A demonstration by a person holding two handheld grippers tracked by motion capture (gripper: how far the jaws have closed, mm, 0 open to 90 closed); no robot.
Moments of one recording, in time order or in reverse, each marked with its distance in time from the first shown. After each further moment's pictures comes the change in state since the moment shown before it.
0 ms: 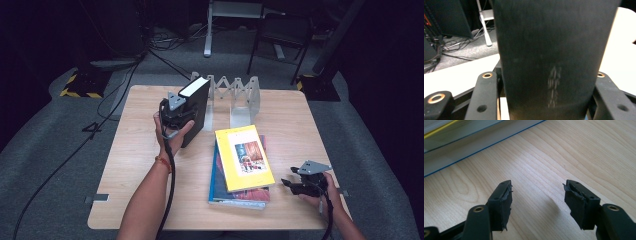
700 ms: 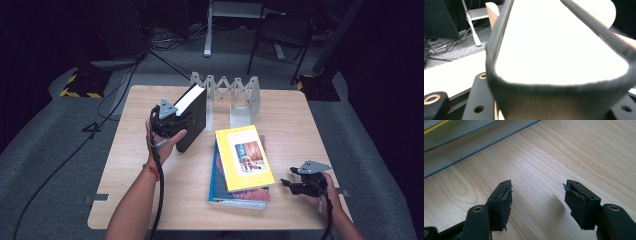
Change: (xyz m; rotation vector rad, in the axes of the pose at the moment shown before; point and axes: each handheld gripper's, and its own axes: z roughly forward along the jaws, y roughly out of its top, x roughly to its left) left arm 0.007 -0.005 -0.018 0.006 -0.082 0.052; right arm -0.002 -0.003 0.004 -0.009 0.021 0.032
